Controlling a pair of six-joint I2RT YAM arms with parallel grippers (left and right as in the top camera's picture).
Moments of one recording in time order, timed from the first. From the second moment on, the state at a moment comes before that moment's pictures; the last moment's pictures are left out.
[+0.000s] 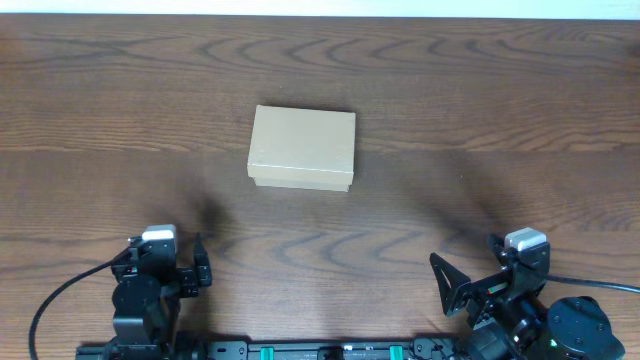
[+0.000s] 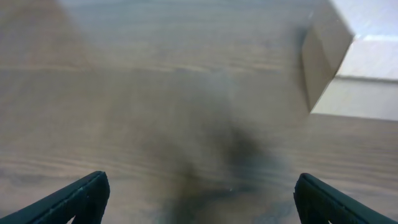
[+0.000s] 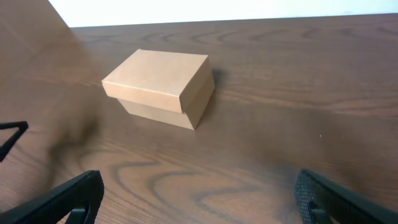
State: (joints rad) left arm -0.04 0.06 0.31 -0.67 -0.08 0.08; right arm 0.51 0.27 0.83 -0.99 0.06 0.31
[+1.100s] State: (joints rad) left arm 0.02 0.01 0.17 -0.68 -0.08 0.07; right arm 0.51 0.27 0.83 -0.99 0.06 0.31
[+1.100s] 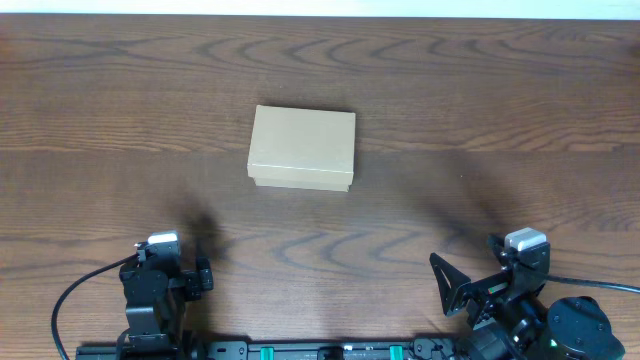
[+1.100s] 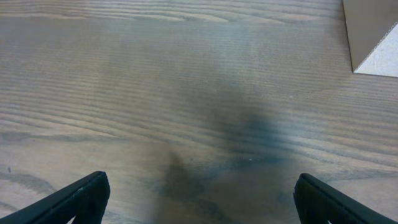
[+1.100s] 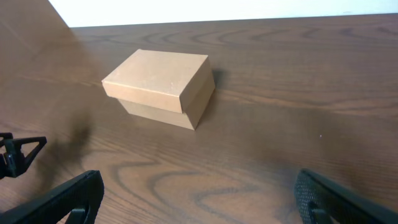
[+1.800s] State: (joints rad) left arm 0.02 0.01 0.17 -0.68 -0.08 0.08; right arm 0.51 0.27 0.83 -1.04 0.06 0.31
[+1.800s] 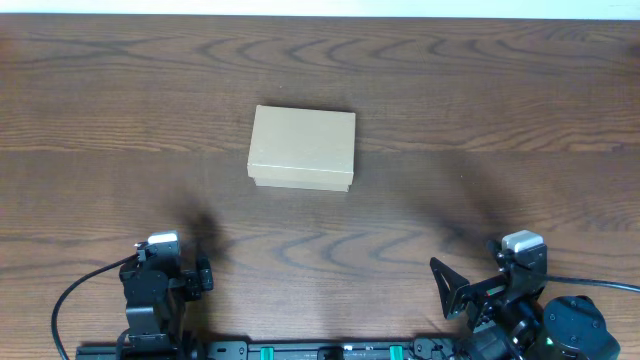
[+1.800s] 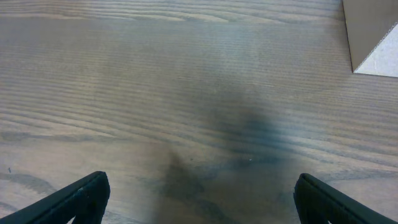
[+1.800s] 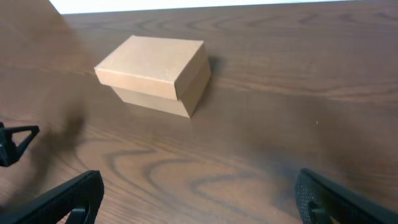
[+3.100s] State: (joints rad) left arm 0.02 0.01 0.17 -0.68 -0.08 0.07; right arm 0.08 0.09 0.26 -0.74 0.08 0.18
